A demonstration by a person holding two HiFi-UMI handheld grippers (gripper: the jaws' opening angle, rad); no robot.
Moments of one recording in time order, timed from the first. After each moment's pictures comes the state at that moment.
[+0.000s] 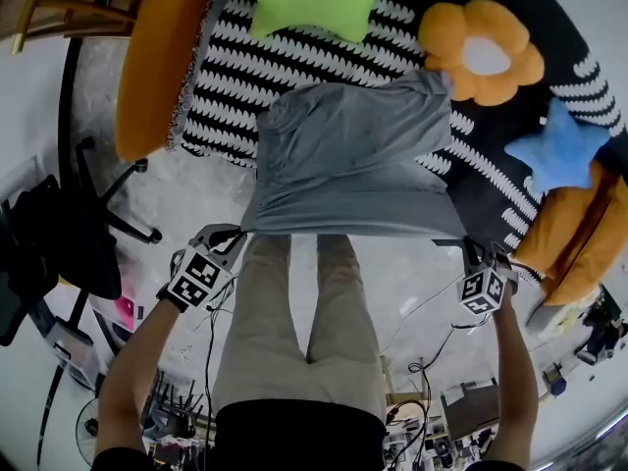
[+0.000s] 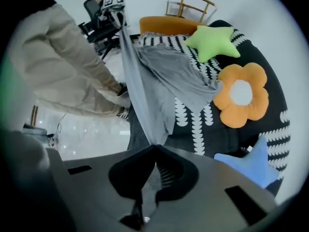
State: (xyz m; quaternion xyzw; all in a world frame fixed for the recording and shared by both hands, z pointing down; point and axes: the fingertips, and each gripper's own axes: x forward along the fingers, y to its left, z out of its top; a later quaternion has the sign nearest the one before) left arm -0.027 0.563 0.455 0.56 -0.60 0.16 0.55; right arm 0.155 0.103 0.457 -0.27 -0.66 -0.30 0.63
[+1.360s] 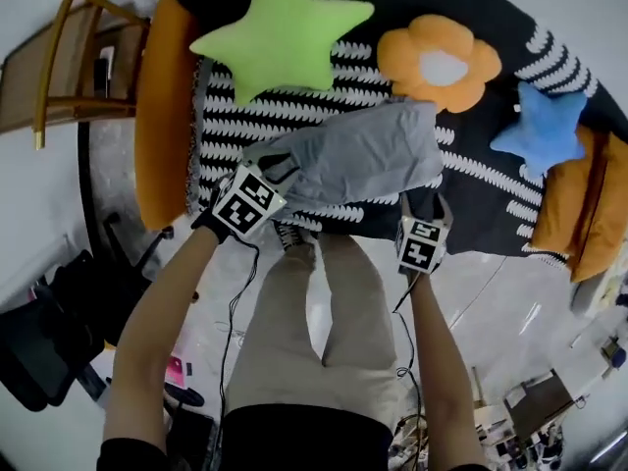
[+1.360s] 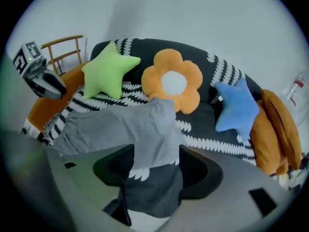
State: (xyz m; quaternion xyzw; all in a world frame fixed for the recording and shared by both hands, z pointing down) left arm -0.207 0.361 0.445 0.65 -0.59 0.25 0.41; right arm -0.012 0.159 0.470 0.23 -0.82 0.07 0.52
